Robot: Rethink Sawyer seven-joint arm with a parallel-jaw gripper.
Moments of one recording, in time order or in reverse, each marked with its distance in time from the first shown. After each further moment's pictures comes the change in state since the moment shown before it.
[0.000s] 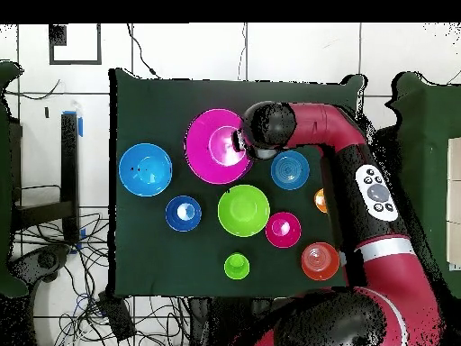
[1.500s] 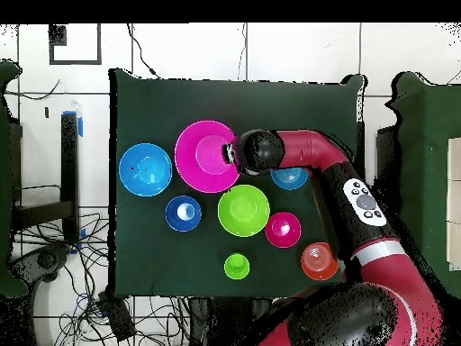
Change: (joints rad) arm -0.034 0.049 0.008 0.138 -0.014 -0.264 0.000
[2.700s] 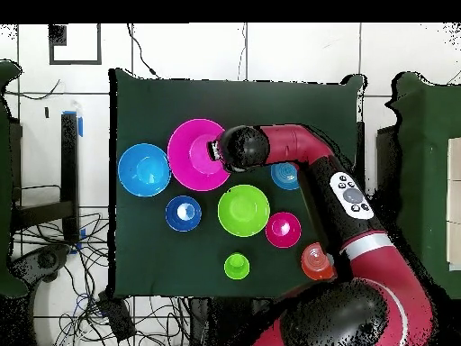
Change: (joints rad) arm 0.021 -0.002 0.050 0.005 -0.009 0.000 0.000
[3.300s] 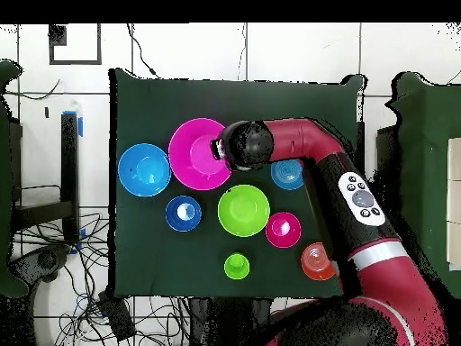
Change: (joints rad) arm 0.000 -0.116 0.000 0.026 -0.001 0.085 0.000
